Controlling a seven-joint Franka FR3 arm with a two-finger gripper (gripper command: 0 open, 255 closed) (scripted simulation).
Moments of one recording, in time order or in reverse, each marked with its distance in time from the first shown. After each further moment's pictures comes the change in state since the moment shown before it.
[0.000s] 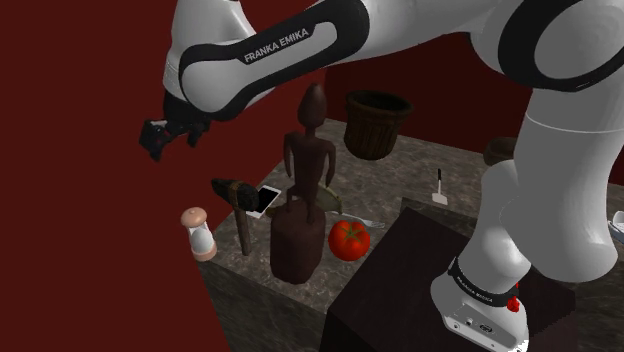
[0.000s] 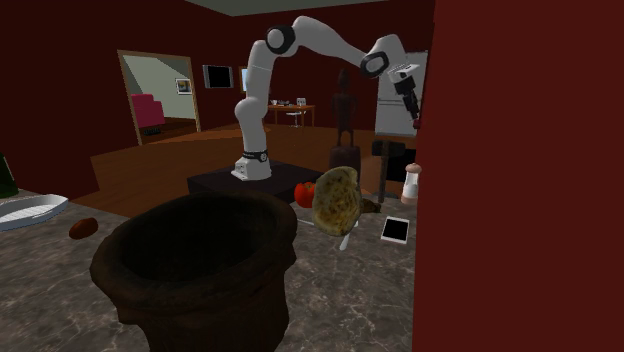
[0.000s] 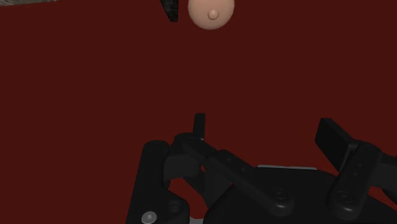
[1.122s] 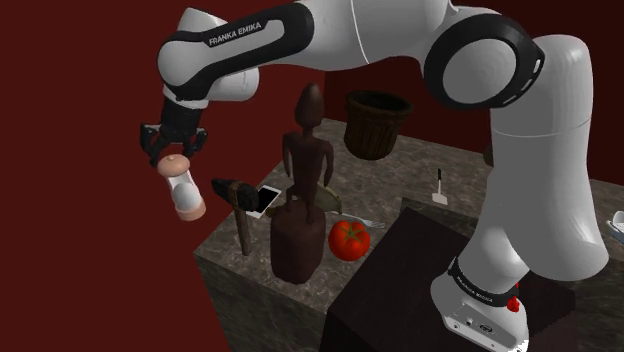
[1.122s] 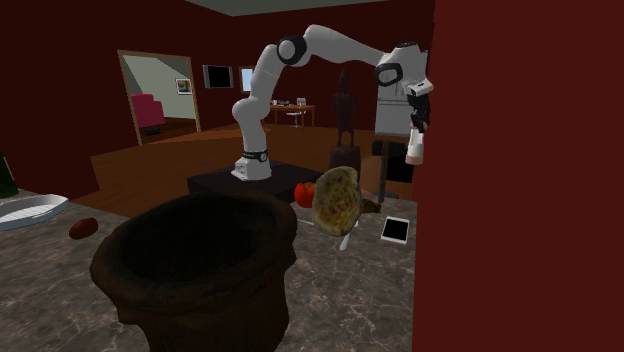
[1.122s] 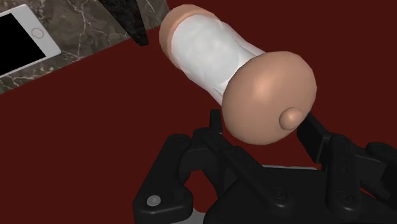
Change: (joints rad) arm -0.137 0.217 0.063 0.262 0.303 -0.190 0.025
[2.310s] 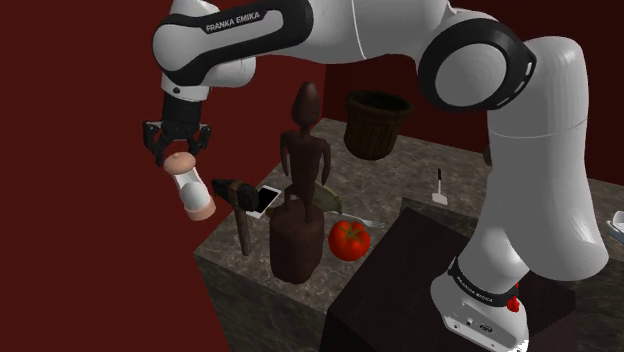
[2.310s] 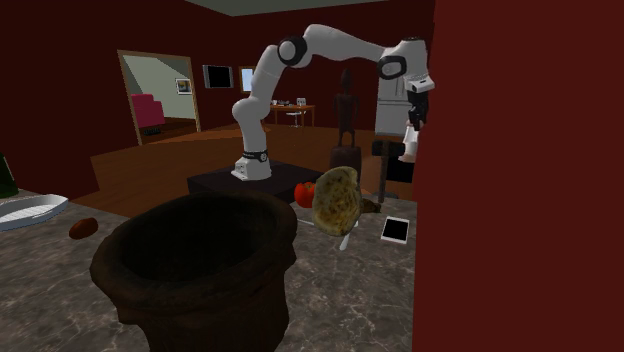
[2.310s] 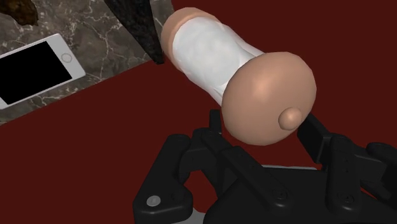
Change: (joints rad) arm -0.001 0.020 -0.018 0.091 -0.040 -0.188 0.059
